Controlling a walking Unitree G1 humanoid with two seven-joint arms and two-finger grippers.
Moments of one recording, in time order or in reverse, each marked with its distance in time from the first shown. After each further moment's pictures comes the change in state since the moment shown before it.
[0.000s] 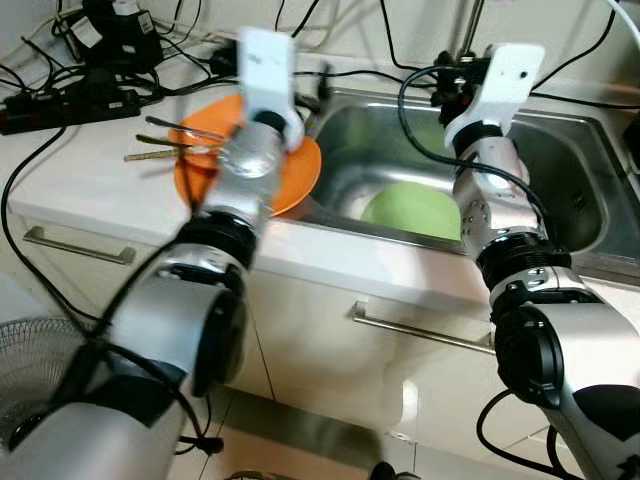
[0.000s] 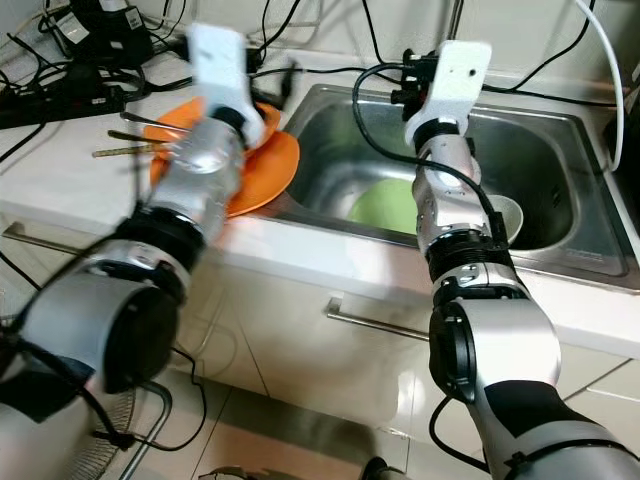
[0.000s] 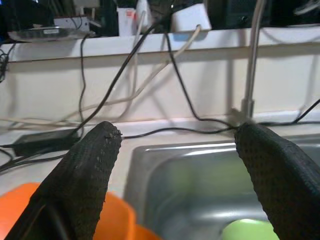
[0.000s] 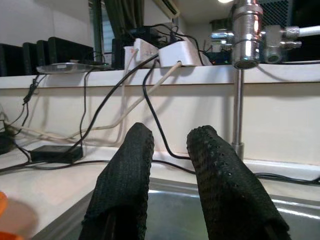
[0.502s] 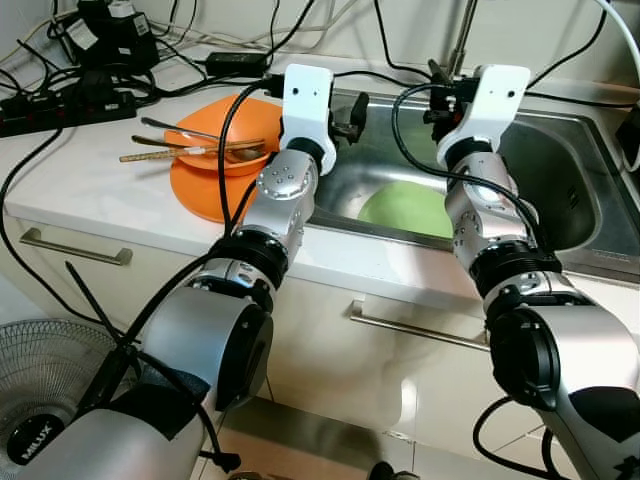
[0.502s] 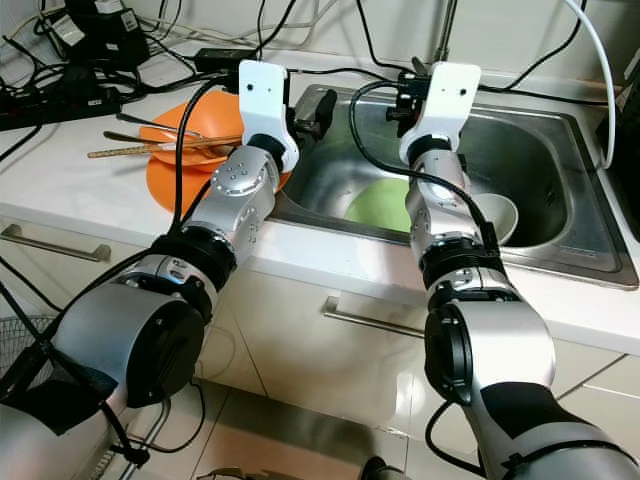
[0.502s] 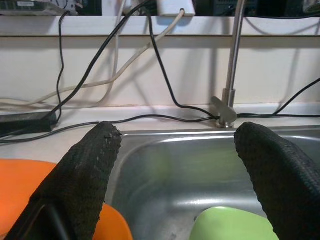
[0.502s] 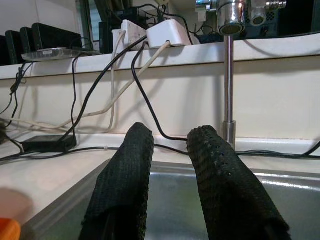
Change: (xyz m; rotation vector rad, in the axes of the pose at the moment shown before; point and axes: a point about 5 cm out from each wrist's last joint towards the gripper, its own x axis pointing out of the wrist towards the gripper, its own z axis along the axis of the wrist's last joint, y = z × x) left arm -0.005 -0.019 -0.018 -0.051 0.040 -0.012; right arm -0.006 0.000 -0.014 0.024 0.039 -0.032
